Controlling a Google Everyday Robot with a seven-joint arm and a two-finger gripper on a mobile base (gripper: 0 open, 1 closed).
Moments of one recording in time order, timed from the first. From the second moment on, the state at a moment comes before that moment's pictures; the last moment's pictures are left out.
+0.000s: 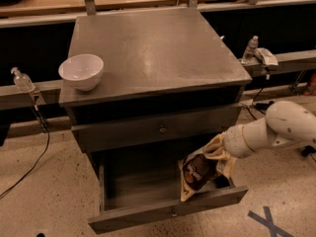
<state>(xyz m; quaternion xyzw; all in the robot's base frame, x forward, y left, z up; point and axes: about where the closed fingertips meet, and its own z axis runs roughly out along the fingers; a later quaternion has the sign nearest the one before) 0.530 -0.183 0.629 -0.71 0.61 0.12 0.32</state>
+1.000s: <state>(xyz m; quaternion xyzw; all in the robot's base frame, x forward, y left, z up) 0.473 -0.175 0.798 -0.73 0.51 0.10 0.45</state>
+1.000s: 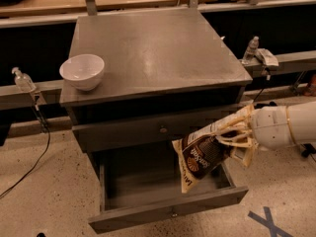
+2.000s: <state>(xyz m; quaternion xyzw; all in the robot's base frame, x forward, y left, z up) 0.471 -0.170 0.957 -0.79 0.39 0.06 0.48</state>
